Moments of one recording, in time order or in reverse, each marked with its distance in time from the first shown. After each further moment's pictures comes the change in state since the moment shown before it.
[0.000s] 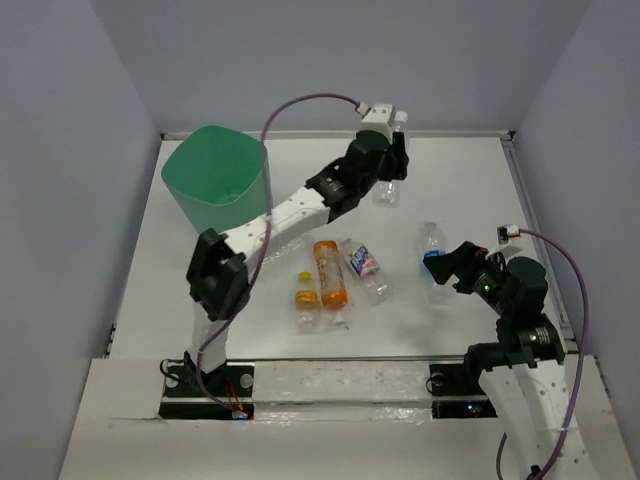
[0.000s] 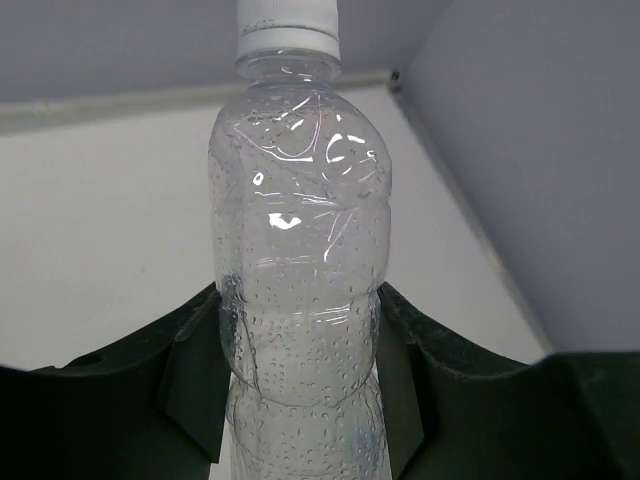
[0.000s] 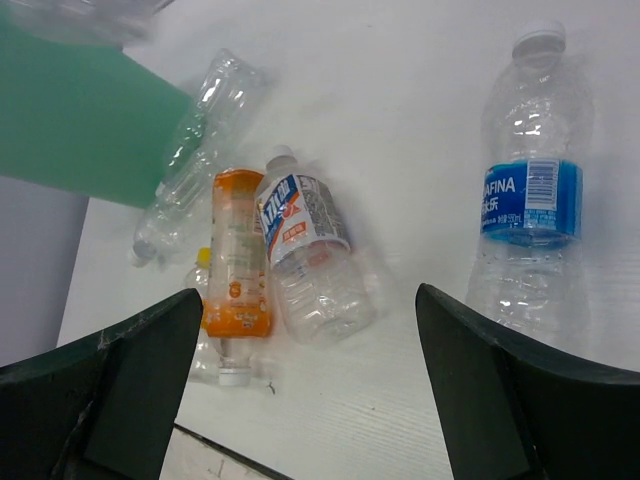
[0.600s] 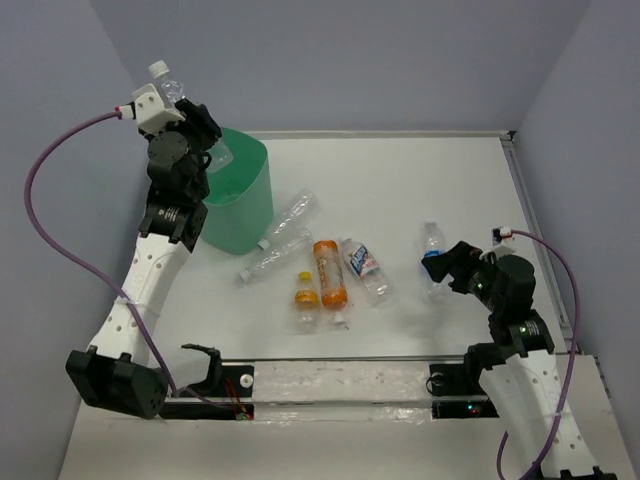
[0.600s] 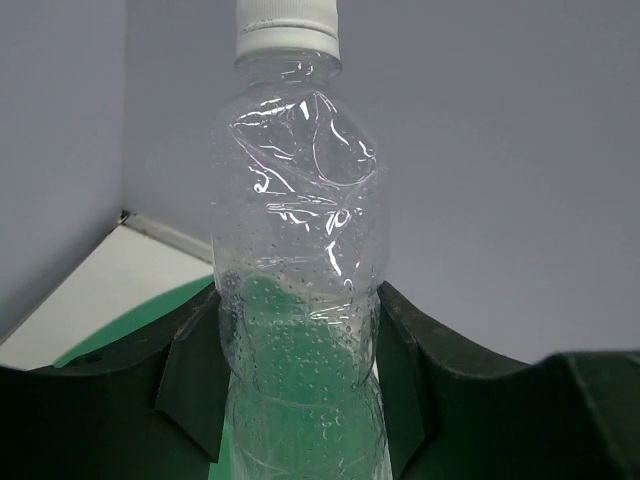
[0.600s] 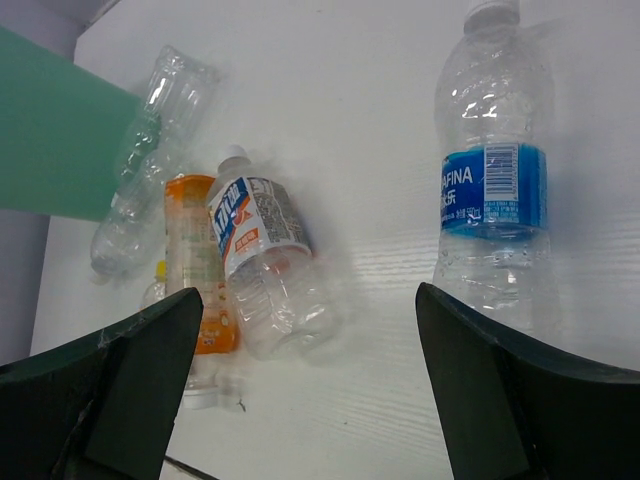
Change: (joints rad) left arm 0.615 -0.854 -0.556 0.237 -0.198 0.117; right arm 0.000 0.064 -0.095 0.087 0.055 0.012
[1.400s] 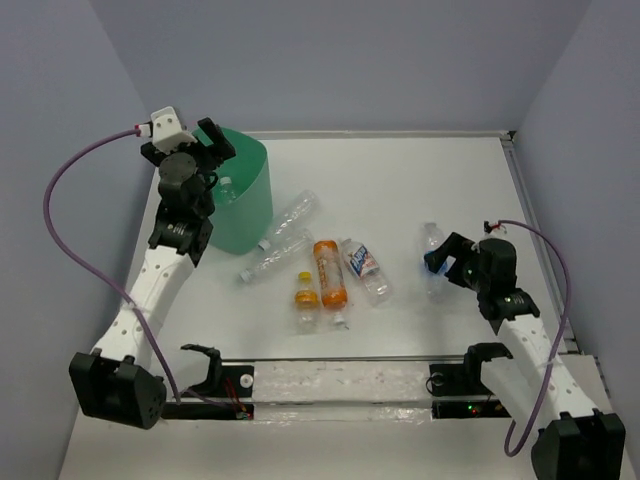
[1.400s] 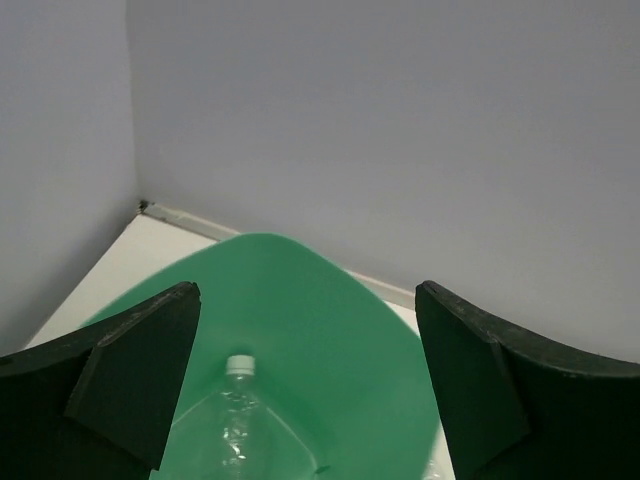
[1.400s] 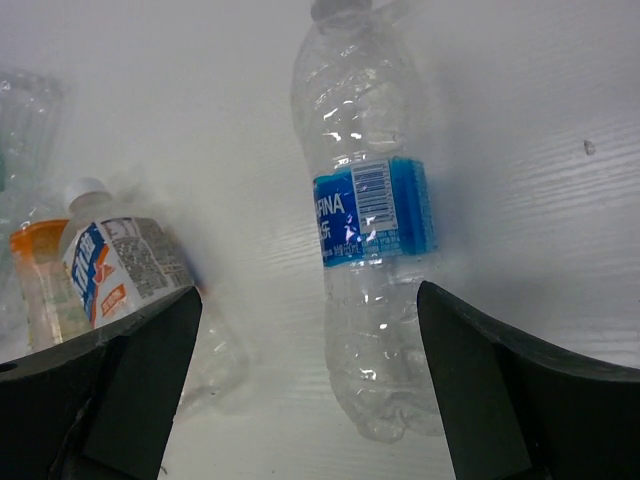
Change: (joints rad) left arm 0.012 -0.026 -0.241 0.108 -0.016 0.117; right arm 0.000 0.269 -0.022 0.127 0.193 -0.042
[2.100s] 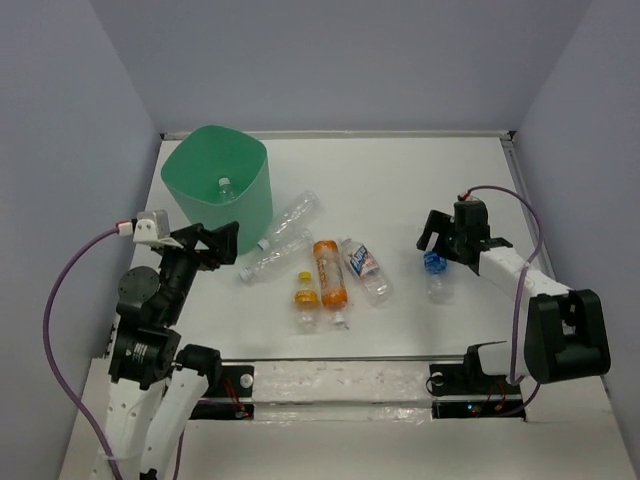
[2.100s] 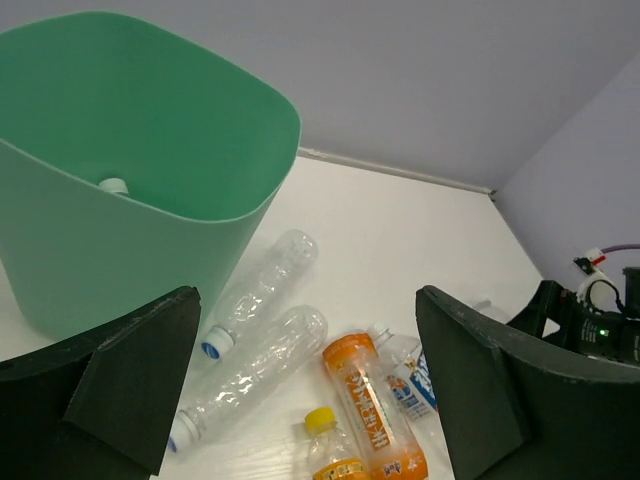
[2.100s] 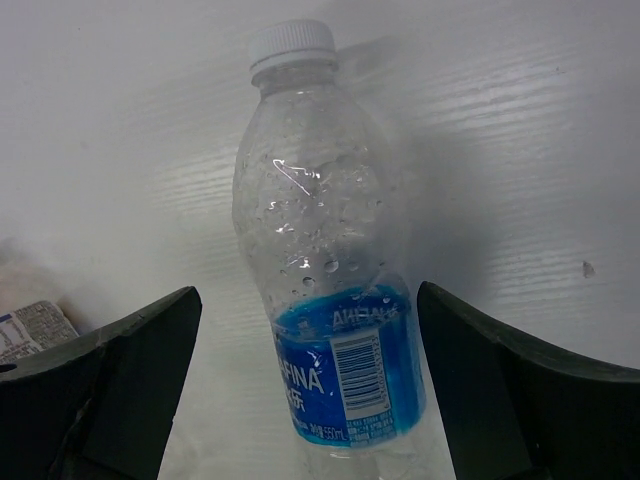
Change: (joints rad) left arm 0.000 -0.753 -0.297 -0.507 0.495 -0.193; right arm 0.029 0.624 0.286 0.069 0.118 -0.122
